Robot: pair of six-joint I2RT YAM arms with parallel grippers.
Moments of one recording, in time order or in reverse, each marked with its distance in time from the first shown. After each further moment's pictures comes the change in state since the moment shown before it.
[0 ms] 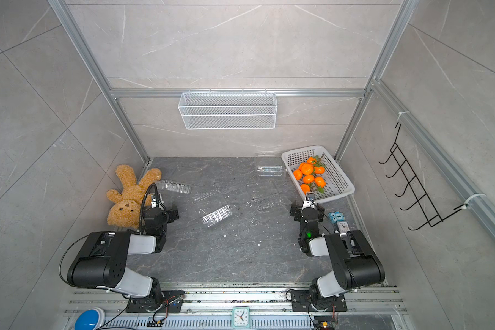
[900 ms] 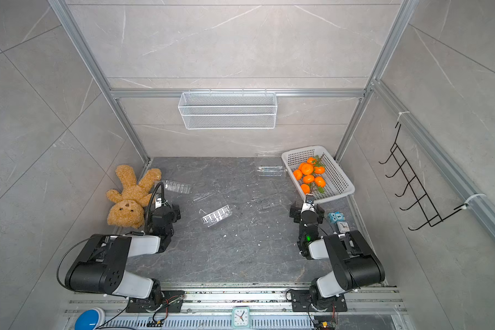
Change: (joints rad) left arm -0.124 -0.045 0.008 -0.066 -0.257 0.004; right arm 0.027 0.000 -0.040 0.066 0.041 -0.018
